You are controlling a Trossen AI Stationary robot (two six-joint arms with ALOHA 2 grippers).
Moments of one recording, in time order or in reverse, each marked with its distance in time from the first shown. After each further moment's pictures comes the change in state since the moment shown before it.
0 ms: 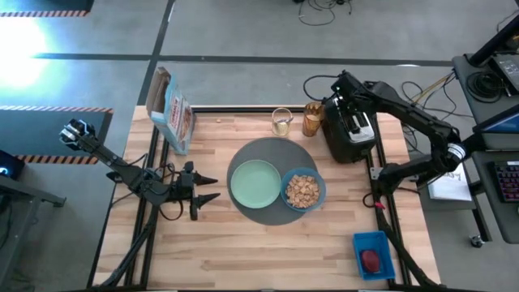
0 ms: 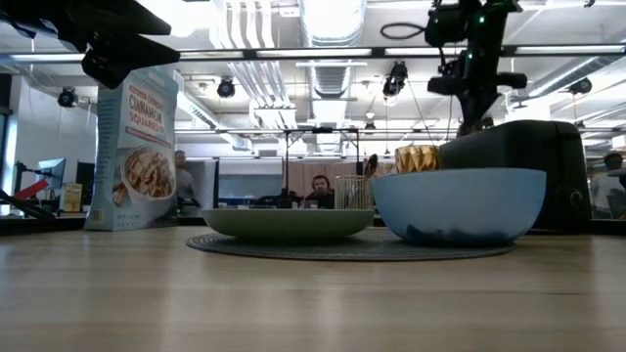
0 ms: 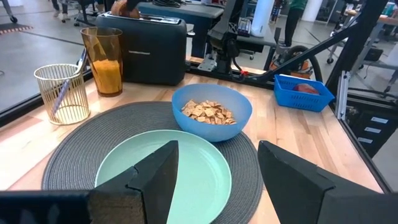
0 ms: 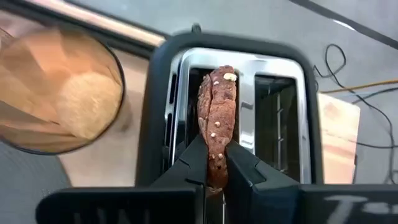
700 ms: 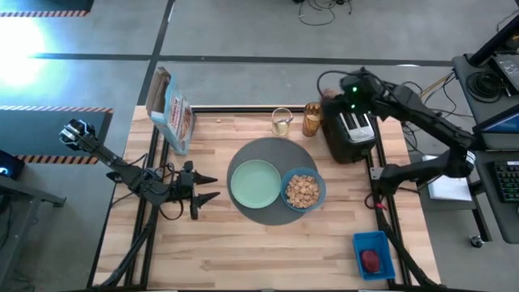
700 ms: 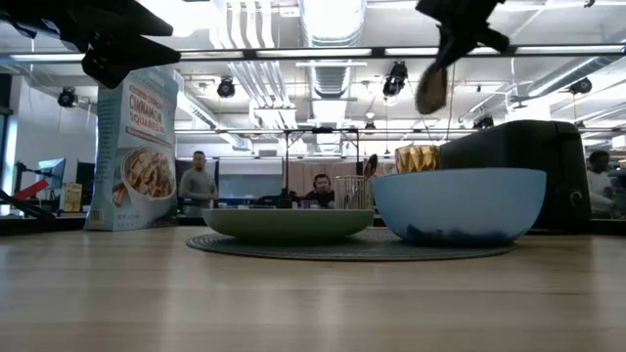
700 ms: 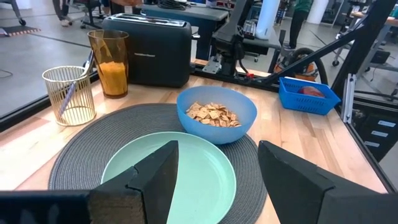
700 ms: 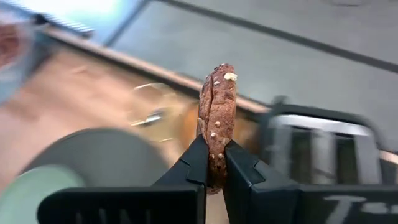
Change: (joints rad) left arm 0.000 0.000 0.000 0.003 -0.023 0.002; right arm 0.193 -0.127 0.160 0.077 -0.088 0.057
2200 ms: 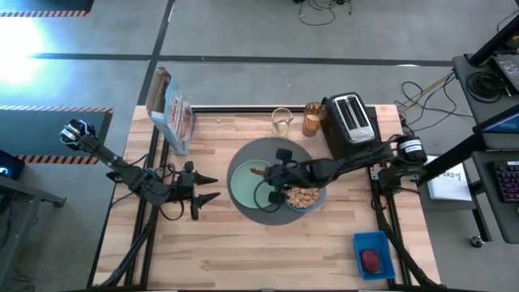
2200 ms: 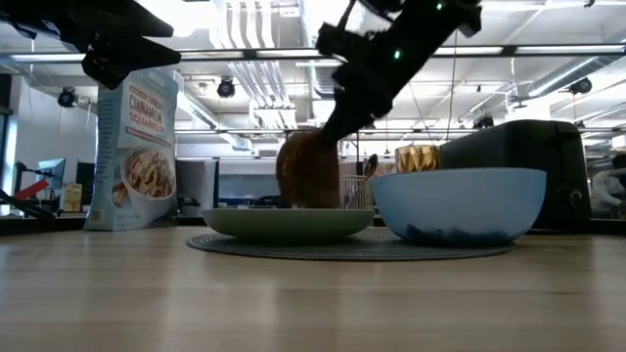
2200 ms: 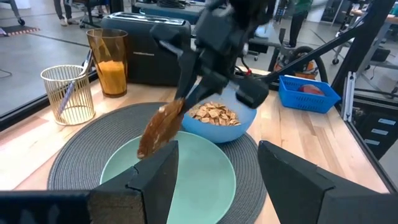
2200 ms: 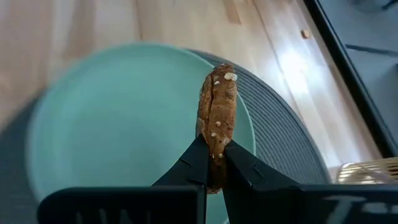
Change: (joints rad) left arm 0.000 0.010 0.000 0.004 0.003 0.001; right arm 0.670 0.523 -0.289 0.827 0.114 -0.457
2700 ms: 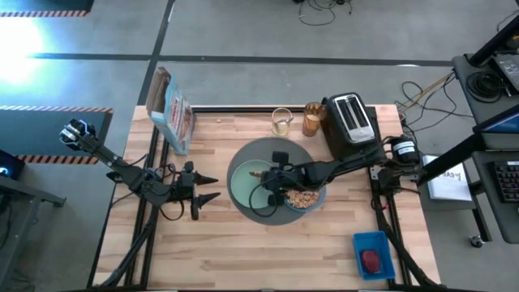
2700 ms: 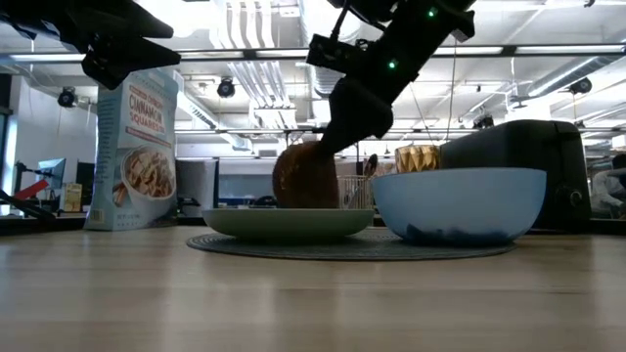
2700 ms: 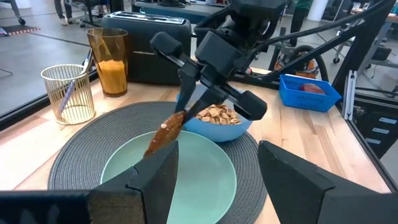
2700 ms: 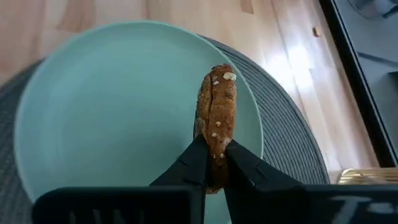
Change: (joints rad) left arm 0.000 0.002 0.000 -0.002 0.000 -0.001; right arm 0.008 0.068 0.042 -0.036 0.021 -0.069
